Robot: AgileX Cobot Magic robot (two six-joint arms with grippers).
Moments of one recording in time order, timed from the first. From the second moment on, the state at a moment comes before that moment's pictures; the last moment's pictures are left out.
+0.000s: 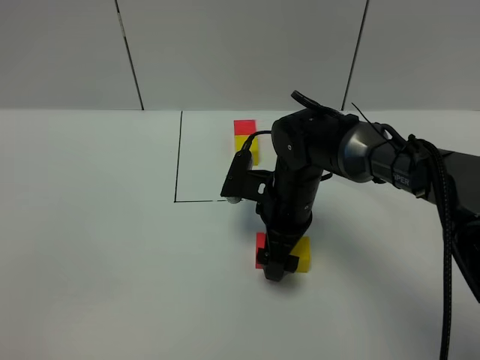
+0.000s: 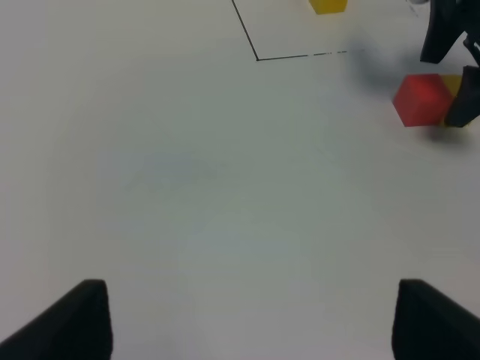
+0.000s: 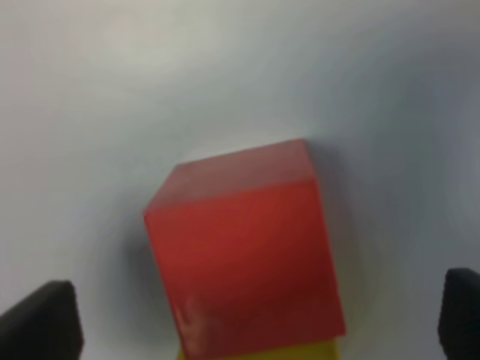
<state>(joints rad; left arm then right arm) -0.05 -0.01 -0.50 -0.19 1.07 0.12 0.56 2.23 -1.69 0.08 1.01 -0.91</state>
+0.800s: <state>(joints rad) -0.05 -0.01 -0.50 -0.19 1.07 0.12 0.56 2.24 -1.59 0.08 0.85 -0.93</state>
